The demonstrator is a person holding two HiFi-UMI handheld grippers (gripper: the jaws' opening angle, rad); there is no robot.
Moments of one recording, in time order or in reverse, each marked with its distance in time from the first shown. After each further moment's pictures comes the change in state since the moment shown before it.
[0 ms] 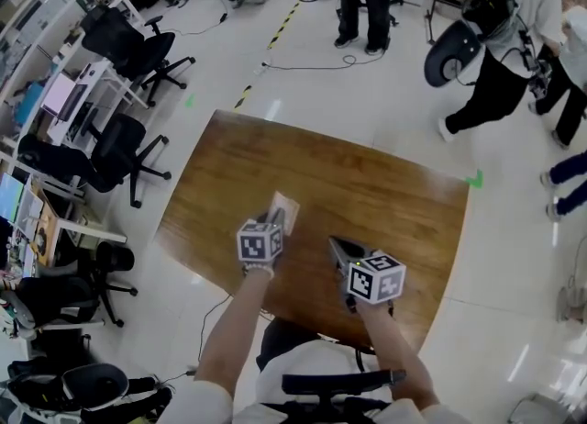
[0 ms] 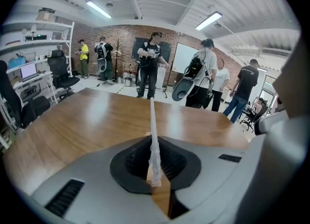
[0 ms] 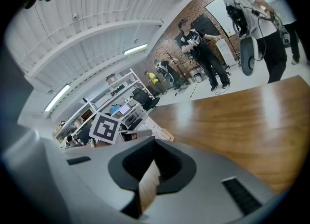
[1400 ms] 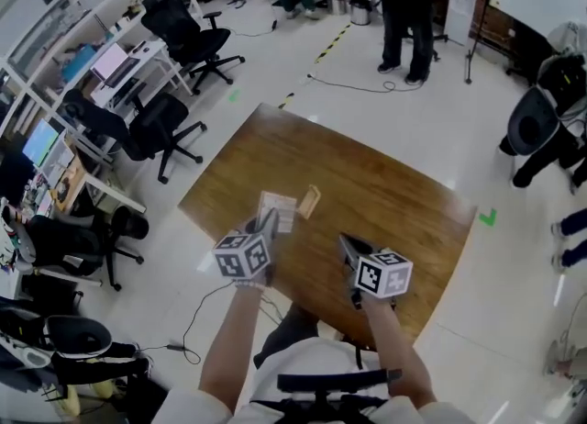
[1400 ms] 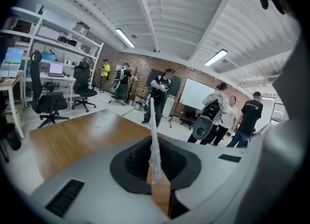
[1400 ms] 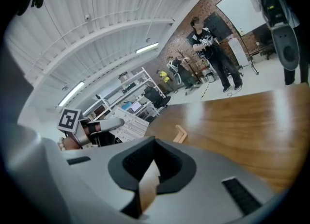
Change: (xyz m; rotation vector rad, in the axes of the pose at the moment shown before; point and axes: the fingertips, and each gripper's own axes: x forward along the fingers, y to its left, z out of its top) left arm -0.172 -0.030 0.023 -0.223 -0.331 0.048; right arm -0.039 0.031 -0.008 -0.072 0.025 0.120
